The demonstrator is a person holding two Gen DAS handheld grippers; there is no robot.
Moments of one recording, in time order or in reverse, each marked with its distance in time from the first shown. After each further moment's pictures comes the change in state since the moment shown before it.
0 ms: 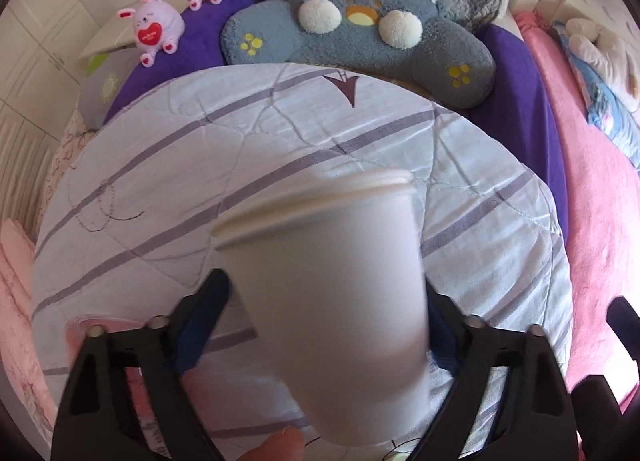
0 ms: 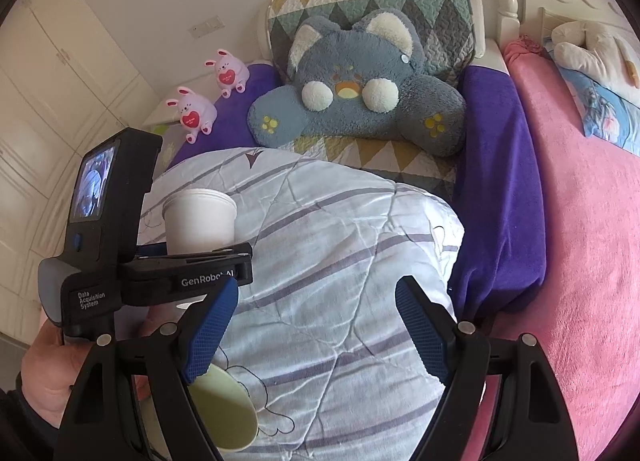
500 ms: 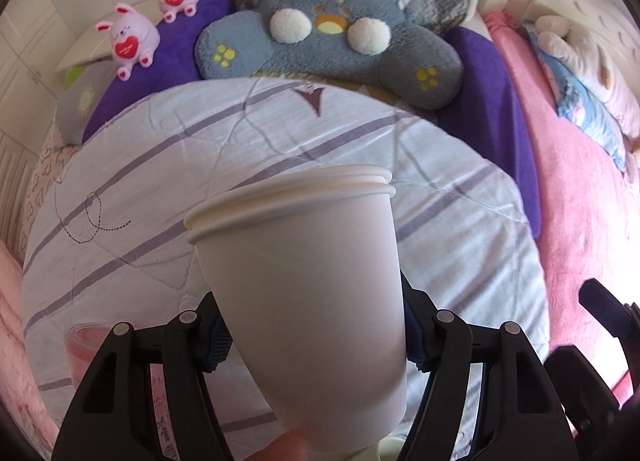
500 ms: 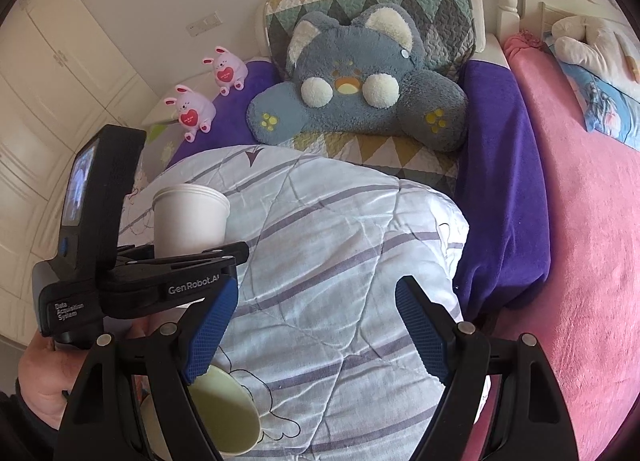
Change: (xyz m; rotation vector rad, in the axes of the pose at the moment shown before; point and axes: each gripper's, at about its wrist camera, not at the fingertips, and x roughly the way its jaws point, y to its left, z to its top) left arm -0.019 -0.004 -0.003 0.057 -0.041 -0.087; right arm -0.002 -0.001 -0.001 0.024 0.004 -0.008
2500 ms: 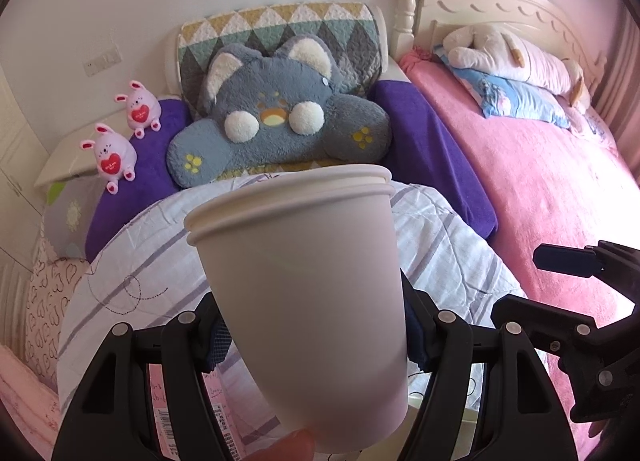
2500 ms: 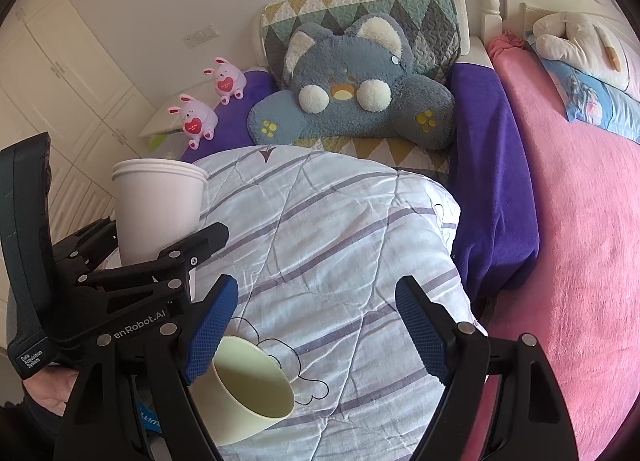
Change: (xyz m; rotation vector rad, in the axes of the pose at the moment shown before) left arm -0.075 -0.002 -0.036 0.275 -0.325 -0.080; right arm -0.029 0.017 -0.025 0.036 -0.037 -0.013
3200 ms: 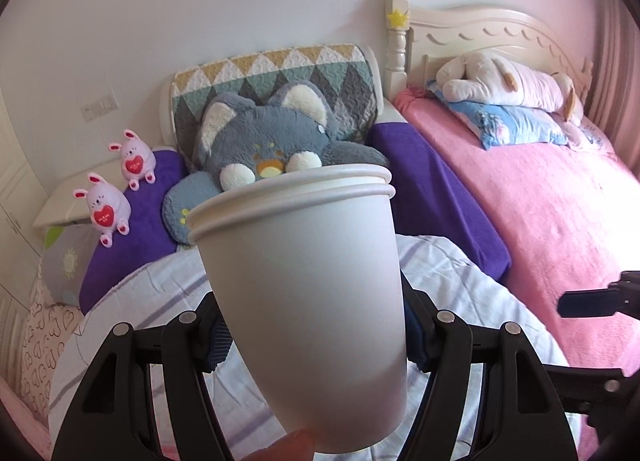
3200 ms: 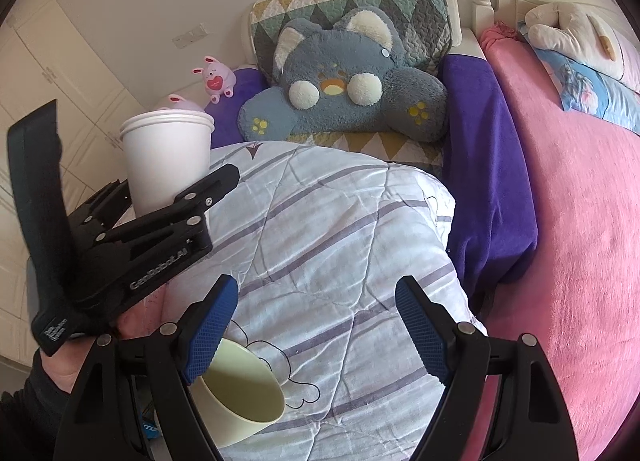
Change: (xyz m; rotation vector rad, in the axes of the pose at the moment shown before) left arm 0.028 -0.001 0.016 0.056 -0.192 0.021; right arm 0.010 -0.007 -0.002 0.030 0.015 -0.019
